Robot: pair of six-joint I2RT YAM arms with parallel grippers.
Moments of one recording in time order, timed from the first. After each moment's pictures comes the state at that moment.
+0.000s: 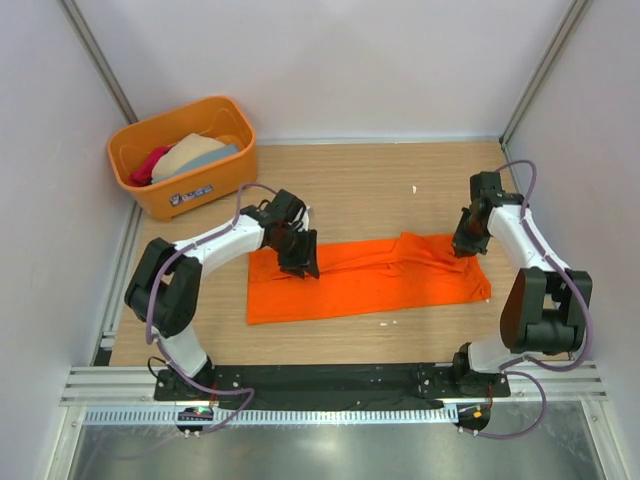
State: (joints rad) left arm -0.58 1.74 1.18 -0.63 0.35 -0.50; right arm -0.08 1.51 1.13 -0.86 0.07 0.38
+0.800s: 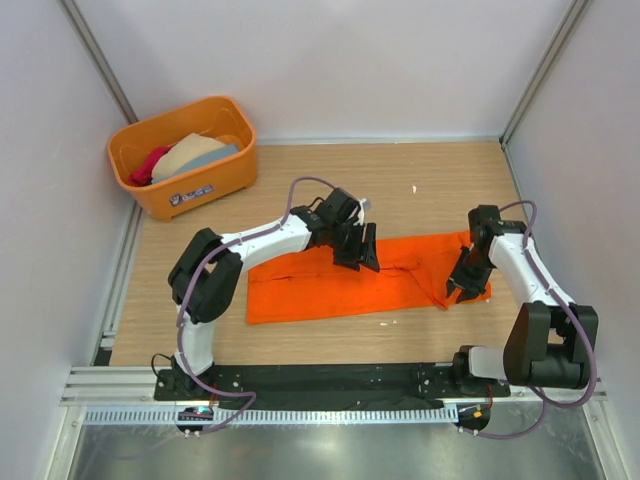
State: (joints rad) left arm -0.81 1.96 1.46 -0.42 0.39 -0.64; right arm -0.08 1.32 0.89 -1.05 -0.02 0.47
